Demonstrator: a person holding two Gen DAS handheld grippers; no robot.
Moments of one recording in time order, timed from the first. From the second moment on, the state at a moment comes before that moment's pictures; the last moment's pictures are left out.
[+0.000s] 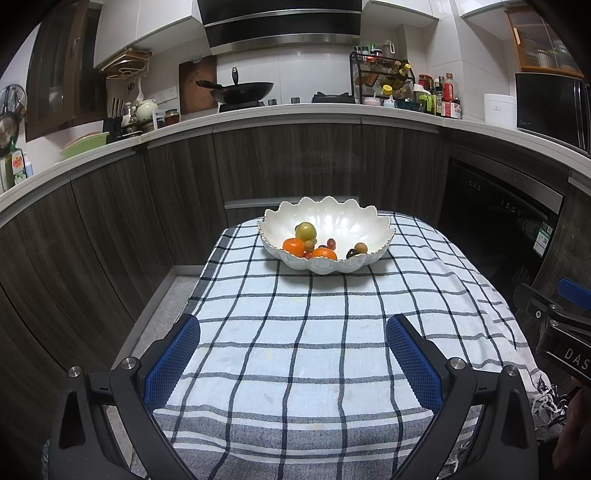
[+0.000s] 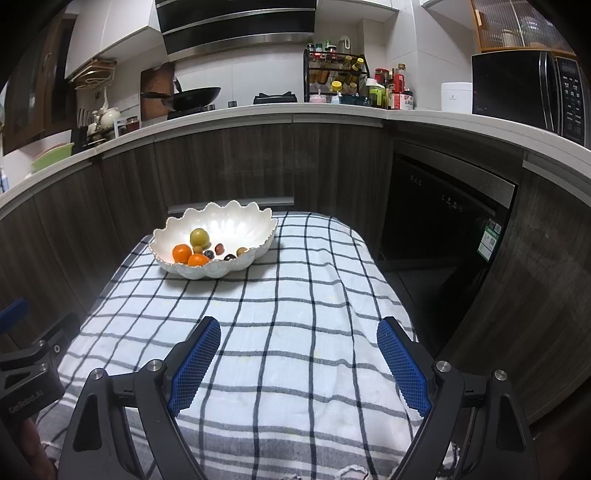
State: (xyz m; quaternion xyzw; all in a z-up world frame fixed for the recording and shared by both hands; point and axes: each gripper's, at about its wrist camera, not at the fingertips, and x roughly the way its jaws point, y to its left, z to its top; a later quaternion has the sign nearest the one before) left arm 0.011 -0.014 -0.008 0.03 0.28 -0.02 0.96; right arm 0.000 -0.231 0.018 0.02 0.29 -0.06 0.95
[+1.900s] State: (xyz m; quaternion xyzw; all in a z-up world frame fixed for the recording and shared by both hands) left arm 0.014 -0.015 -0.007 0.03 0.29 -0.02 0.96; right arm 0.002 -0.234 0.014 0.04 0.30 -0.05 0.95
